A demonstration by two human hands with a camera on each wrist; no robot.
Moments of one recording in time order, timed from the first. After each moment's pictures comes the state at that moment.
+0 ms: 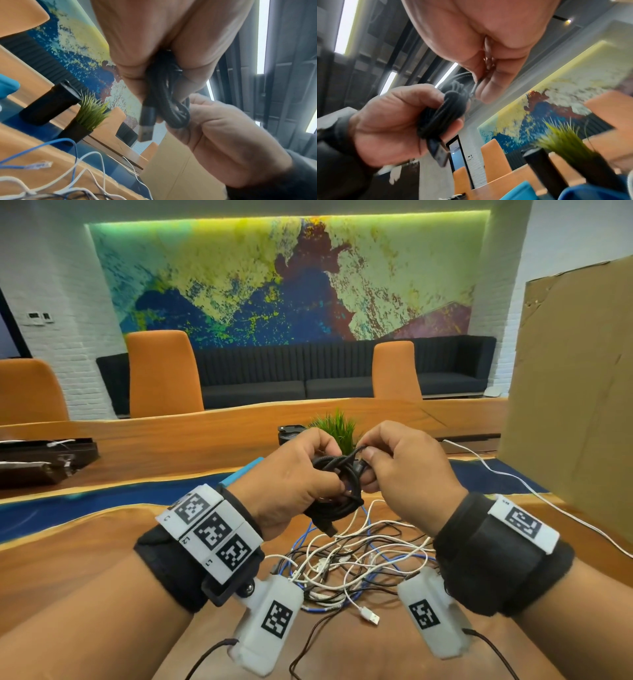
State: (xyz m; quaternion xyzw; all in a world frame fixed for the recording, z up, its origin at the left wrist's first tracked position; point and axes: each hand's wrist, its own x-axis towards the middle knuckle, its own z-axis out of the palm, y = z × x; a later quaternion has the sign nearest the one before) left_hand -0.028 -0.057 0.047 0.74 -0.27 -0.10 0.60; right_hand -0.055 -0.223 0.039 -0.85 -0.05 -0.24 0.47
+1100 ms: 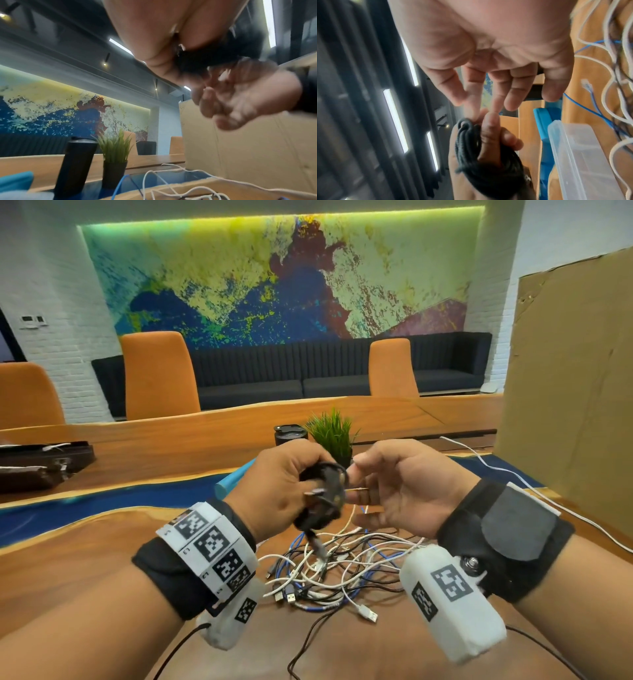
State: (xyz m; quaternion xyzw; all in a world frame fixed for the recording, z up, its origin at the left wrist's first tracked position) left_hand -0.015 -0.047 0.029 0.78 -0.37 0.07 0.50; right_hand -0.059 -0.235 0.041 -0.63 -0.01 0.14 0.77
